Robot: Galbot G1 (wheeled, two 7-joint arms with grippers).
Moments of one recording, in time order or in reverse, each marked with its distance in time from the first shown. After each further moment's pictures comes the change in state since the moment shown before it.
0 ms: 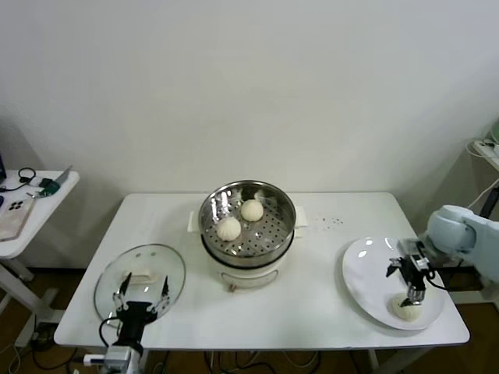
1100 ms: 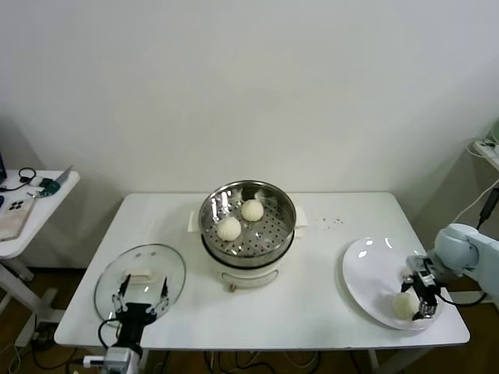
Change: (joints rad) left arm 0.001 -0.002 -0.003 -0.003 0.006 0.001 -0.003; right arm -0.165 0.021 0.143 -0.082 -0.077 0.014 -0.014
